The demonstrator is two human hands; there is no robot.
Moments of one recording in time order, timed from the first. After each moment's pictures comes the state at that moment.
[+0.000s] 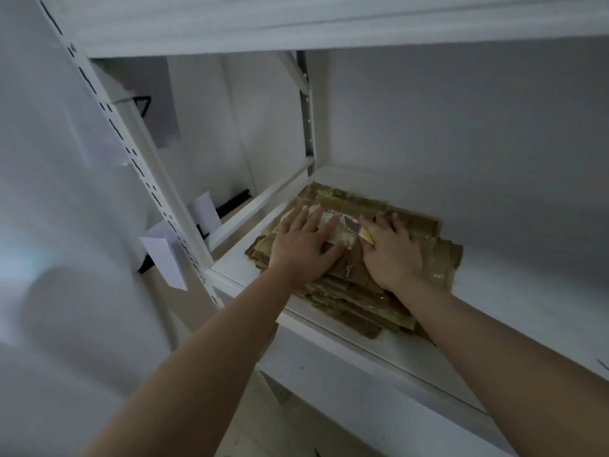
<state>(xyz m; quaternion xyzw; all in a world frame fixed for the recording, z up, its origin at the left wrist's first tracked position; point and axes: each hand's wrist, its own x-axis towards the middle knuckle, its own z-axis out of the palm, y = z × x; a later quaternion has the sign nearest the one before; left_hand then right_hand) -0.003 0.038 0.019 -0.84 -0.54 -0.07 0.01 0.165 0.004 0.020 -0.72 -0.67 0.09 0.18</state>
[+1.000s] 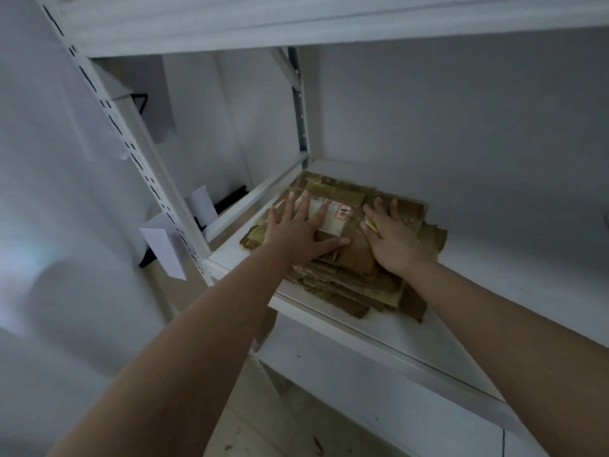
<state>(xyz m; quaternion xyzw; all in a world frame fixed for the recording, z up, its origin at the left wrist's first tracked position) 0.006 0.028 0.038 -0.82 -0.57 0.03 -0.01 0.194 -0.013 0.027 -0.67 -0.69 0.18 0.20</state>
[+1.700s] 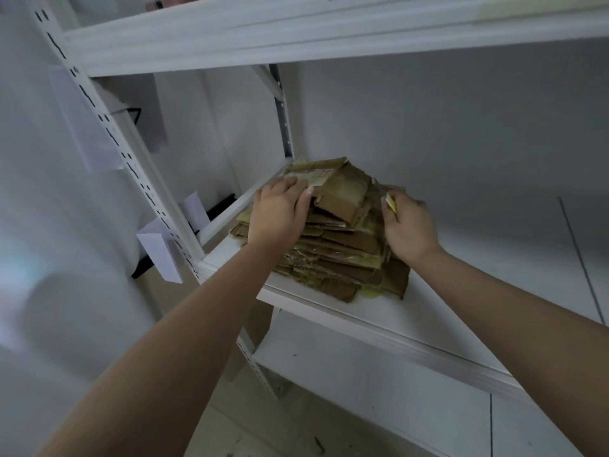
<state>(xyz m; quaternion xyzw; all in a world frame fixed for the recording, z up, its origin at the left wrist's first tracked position) 0.002 -0.003 0.070 -0.81 -0.50 -0.31 0.04 0.221 -0.049 0.043 -0.68 -0.61 0.07 0.40</state>
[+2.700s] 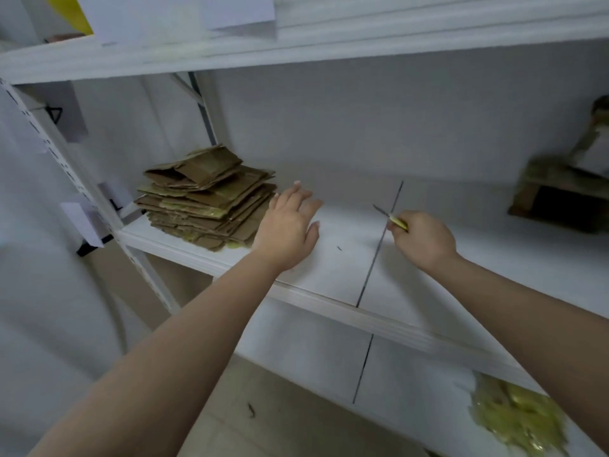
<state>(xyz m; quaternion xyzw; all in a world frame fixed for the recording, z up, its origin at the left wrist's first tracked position) 0.260 -0.232 0.063 -0.88 -0.41 -0.22 0.09 0.497 -0.286 0.046 -0.74 -0.60 0.05 0.29</state>
